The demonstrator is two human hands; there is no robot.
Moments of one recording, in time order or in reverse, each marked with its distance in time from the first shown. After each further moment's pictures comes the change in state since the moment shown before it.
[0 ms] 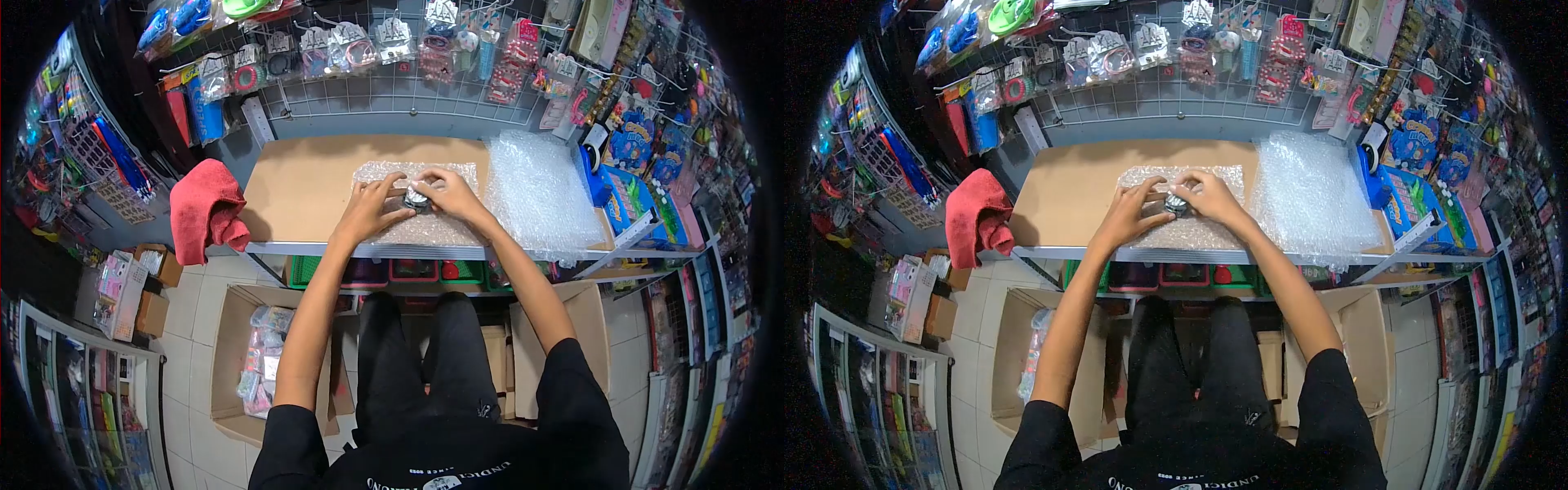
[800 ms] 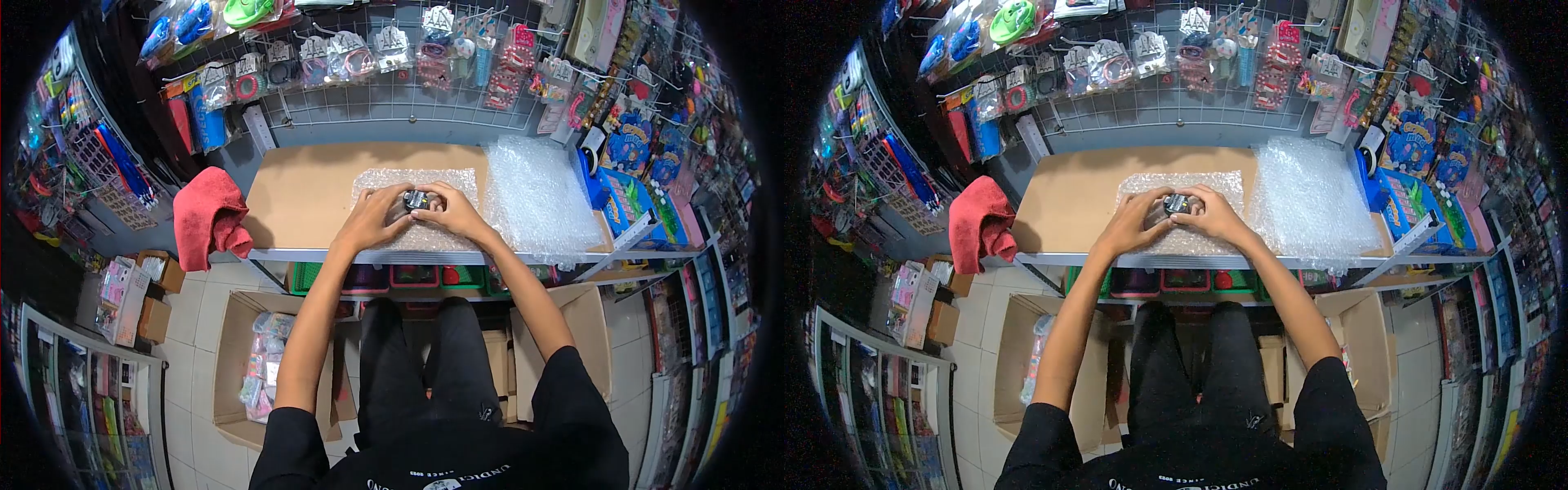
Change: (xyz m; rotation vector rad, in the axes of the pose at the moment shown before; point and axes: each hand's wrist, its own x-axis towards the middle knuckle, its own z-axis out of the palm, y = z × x) left_hand -0.001 0.005 -0.003 -0.017 0.012 0.157; right_hand -0.017 0.003 -0.005 -0.048 -0.137 -0.036
